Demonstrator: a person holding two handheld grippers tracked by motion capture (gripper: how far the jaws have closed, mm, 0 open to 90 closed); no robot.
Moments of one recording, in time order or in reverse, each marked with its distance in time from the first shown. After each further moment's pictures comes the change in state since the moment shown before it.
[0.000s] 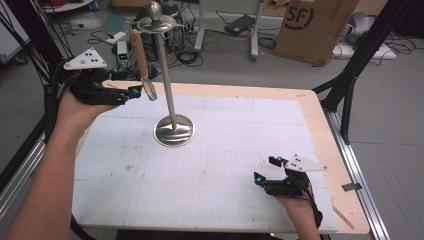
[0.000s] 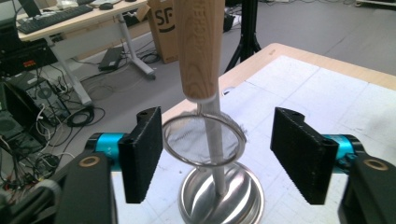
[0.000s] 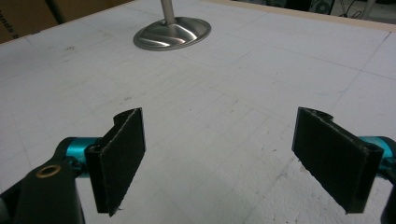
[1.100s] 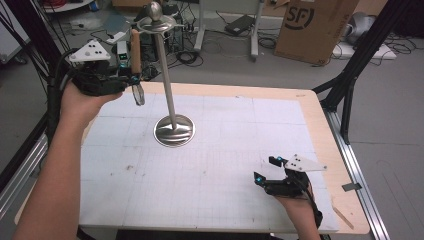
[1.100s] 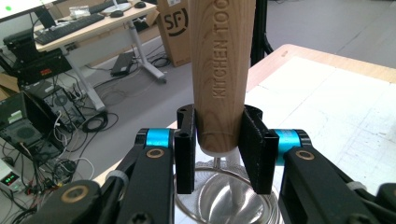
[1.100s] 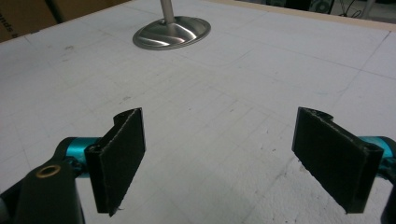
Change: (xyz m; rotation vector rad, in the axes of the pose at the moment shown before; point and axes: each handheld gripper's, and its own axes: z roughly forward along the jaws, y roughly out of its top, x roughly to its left) left arm 0.007 0.017 0.014 -0.006 0.053 0.040; right arm -0.001 0.000 0.000 0.001 -0.001 -0.003
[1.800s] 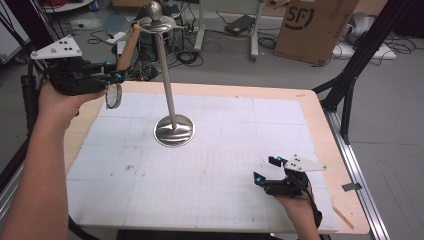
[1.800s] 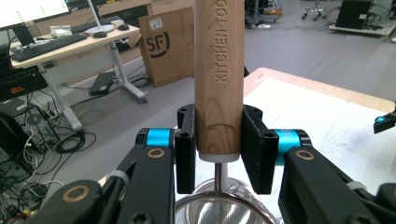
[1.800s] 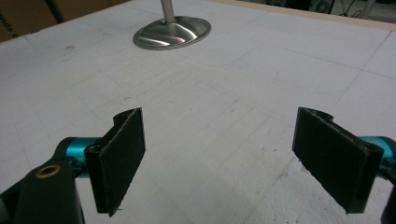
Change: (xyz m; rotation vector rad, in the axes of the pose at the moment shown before) left arm 0.018 -0.006 -0.030 -0.091 -0.098 -0.023; right arm 0.001 0.000 0.001 0.000 0.001 0.000
